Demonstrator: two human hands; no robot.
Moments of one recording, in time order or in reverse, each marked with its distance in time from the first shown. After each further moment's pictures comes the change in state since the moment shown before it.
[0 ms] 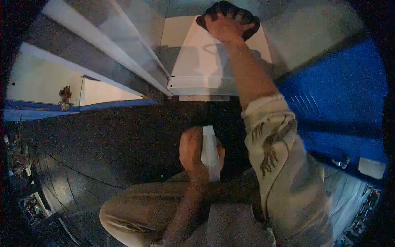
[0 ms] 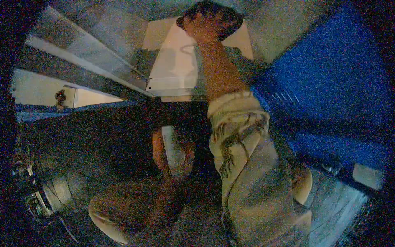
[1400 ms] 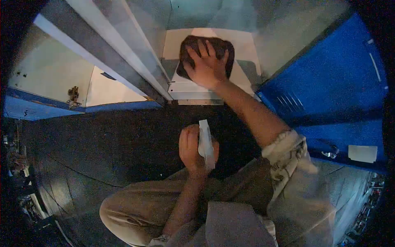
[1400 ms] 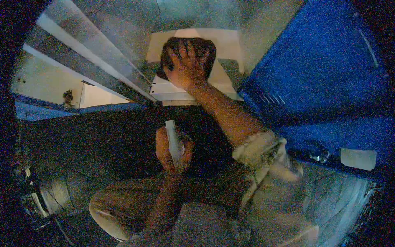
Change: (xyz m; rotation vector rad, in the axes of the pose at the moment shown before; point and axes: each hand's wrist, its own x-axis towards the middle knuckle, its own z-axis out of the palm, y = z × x) left_hand 0.011 0.009 0.003 0.094 0.036 0.073; right_hand -0.111 -0.021 -0.025 0.019 -0.050 -0.384
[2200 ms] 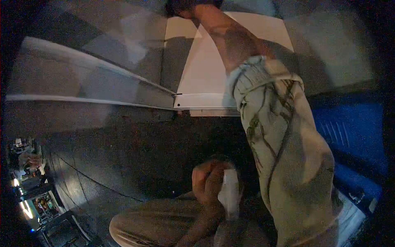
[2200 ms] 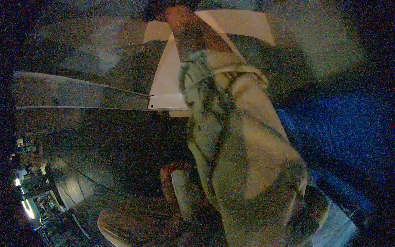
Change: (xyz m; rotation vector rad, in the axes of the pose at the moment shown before) left_hand -0.010 0.001 -0.009 -0.044 -0.167 -0.133; right_hand 0.189 0.009 0.022 0.080 0.187 -0.121
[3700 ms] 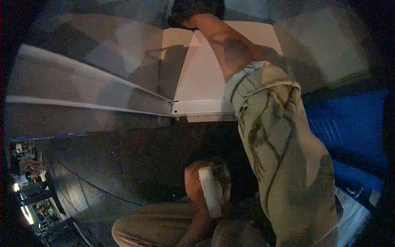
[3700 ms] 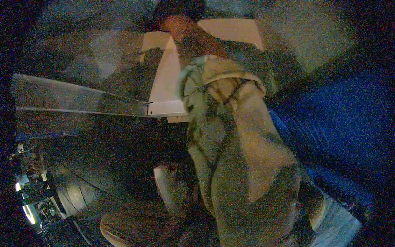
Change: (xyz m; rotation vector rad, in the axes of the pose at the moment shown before) left_hand -0.004 0.000 0.000 -0.317 0.071 -0.491; right_hand -0.012 -0.006 -0.098 -0.024 -0.292 0.254
